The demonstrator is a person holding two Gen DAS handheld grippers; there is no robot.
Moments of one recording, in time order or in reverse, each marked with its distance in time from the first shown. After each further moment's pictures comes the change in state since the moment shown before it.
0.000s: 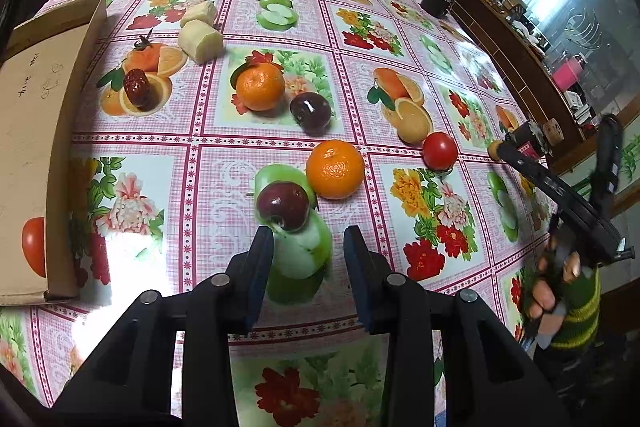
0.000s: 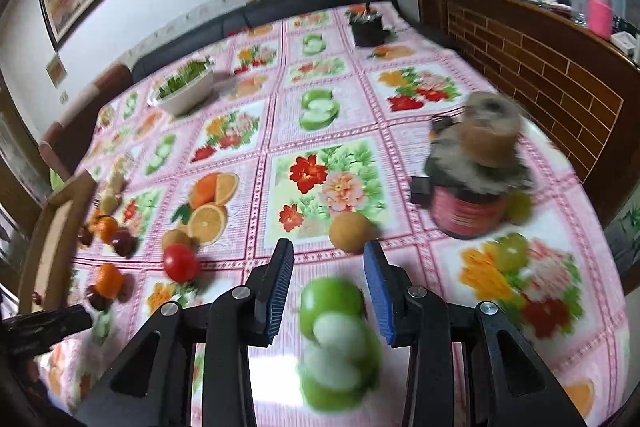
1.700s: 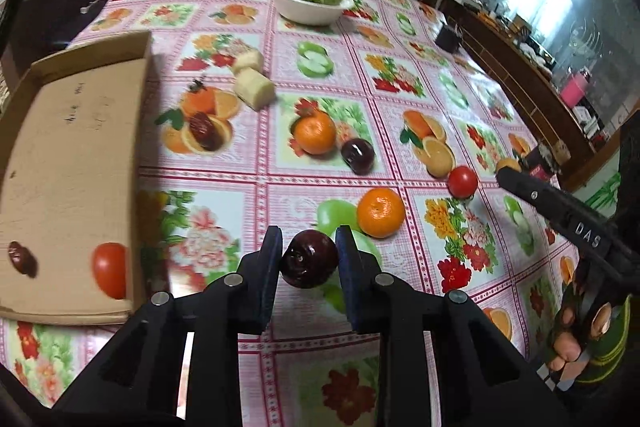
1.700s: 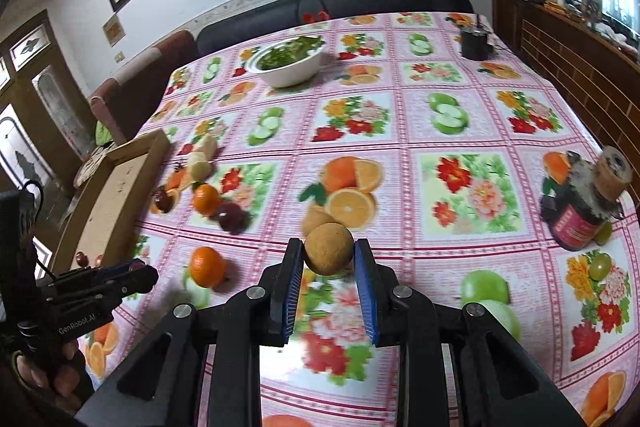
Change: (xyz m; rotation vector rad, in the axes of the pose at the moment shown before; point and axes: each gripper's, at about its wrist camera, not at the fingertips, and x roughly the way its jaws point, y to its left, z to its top) left arm -0.035 0.028 0.001 0.006 -0.152 0.079; right arm -0.029 0.104 -0.010 -0.167 0.018 0.199
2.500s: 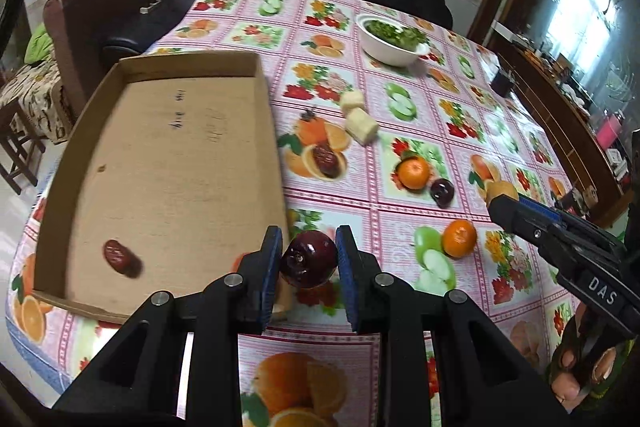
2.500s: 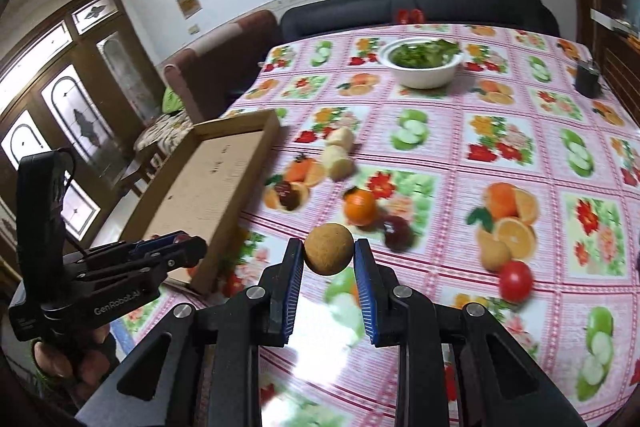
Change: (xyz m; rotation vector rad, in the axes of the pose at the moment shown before) left arm -0.040 0.066 0.004 -0.105 -0.076 0.148; right arm 0.018 0.114 0.013 -0.152 0.033 0.237
